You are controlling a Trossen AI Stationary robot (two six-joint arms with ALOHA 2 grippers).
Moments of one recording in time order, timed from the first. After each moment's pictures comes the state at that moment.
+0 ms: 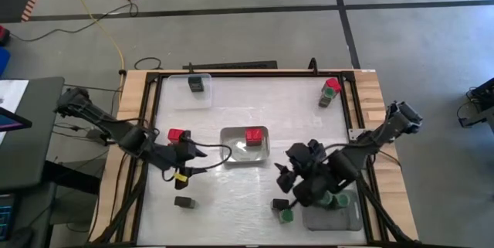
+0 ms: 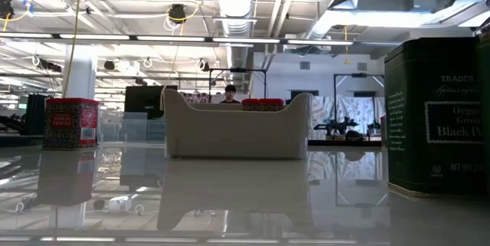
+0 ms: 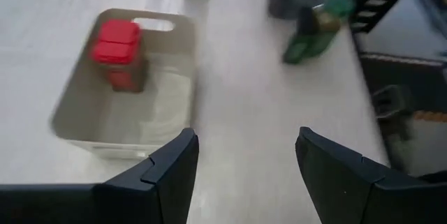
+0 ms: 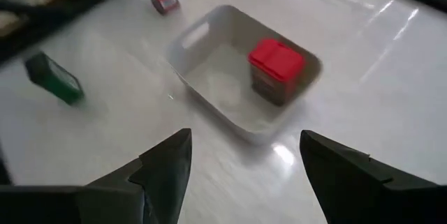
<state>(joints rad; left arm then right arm) -0.54 1.05 0.95 -0.53 -0.40 -0.47 0.60 1.60 1.50 -1.05 0.78 1.24</state>
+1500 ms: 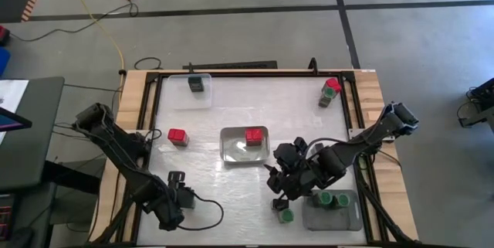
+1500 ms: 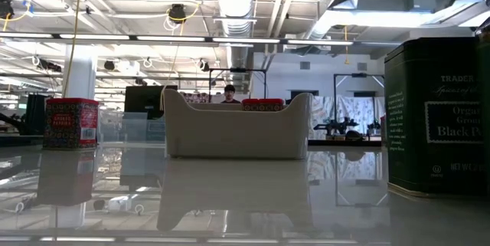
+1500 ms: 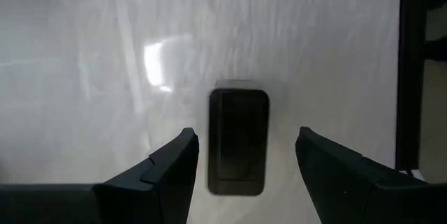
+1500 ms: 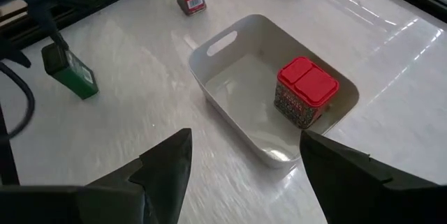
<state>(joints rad) -0.86 1.54 1.17 -0.94 -0.16 -0.76 0.54 1.64 1.50 -0.88 0.72 0.99</state>
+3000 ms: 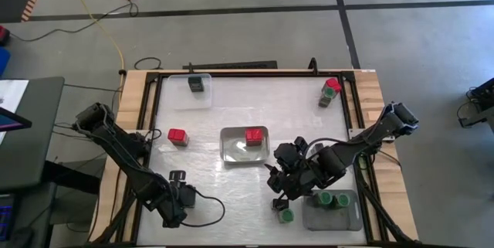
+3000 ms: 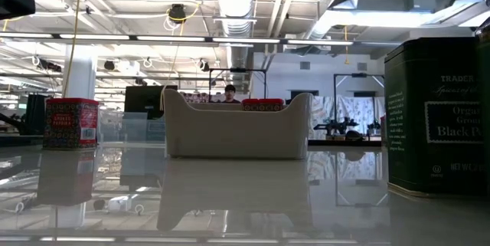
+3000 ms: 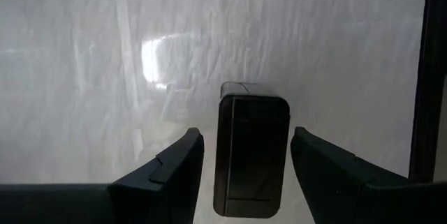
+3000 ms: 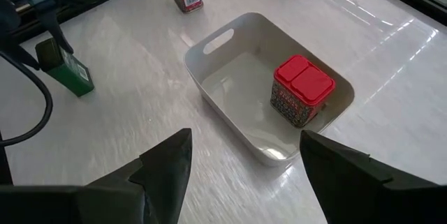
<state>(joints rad) -0.83 1.54 1.11 -0.87 -0.16 -0.80 0.53 1.64 1.50 -0.90 0.72 0.99</state>
